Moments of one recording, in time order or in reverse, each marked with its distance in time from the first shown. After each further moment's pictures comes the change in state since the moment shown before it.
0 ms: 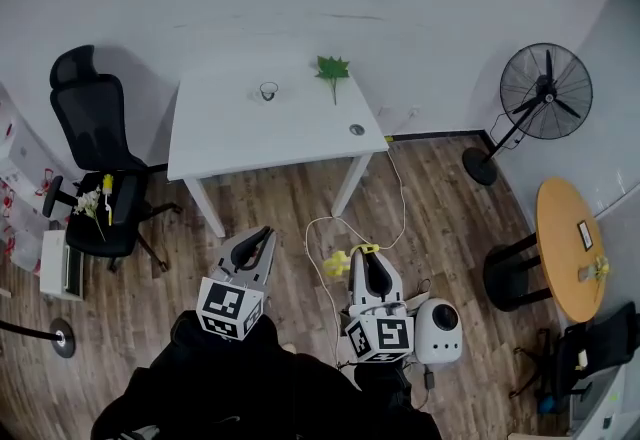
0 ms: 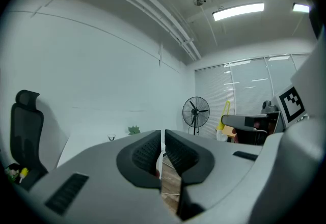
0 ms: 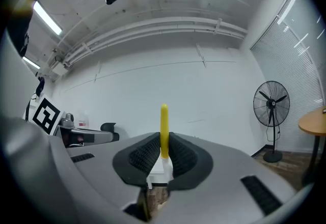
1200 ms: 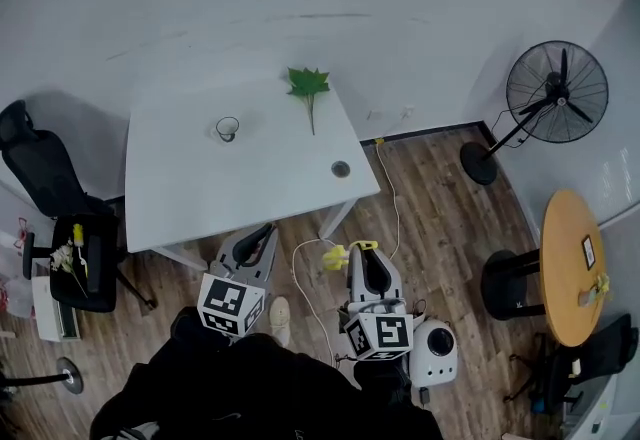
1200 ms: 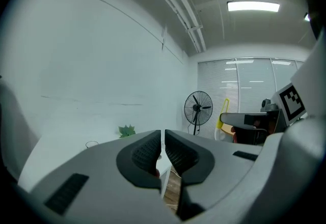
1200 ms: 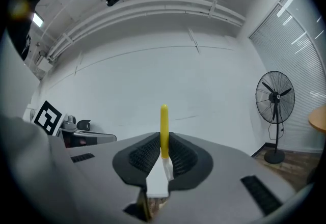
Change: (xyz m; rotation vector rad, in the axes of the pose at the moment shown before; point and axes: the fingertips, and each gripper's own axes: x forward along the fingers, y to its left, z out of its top) left arm 0.329 0.120 0.011 -0.041 0.084 -0.099; right arm 0.297 -0.156 -0.007 0.028 0.066 -0.080
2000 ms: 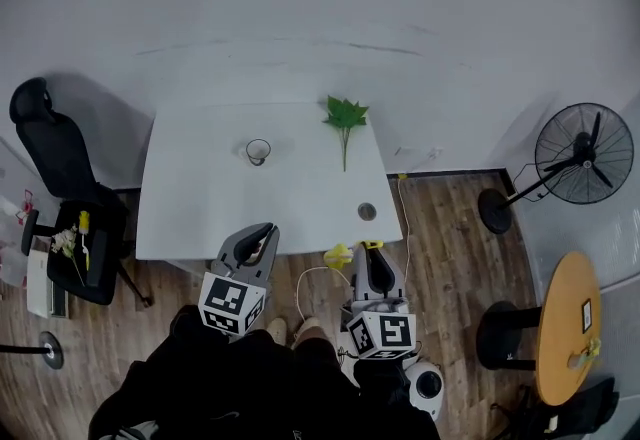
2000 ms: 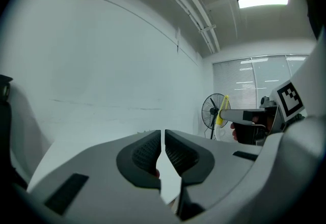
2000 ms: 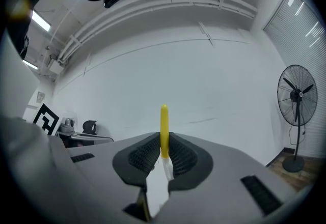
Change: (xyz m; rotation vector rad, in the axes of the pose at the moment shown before) left arm 0.037 0.105 0.023 -0.021 -0.040 0.150; right arm 0.131 0.024 0.018 -0.035 -0.016 0.151
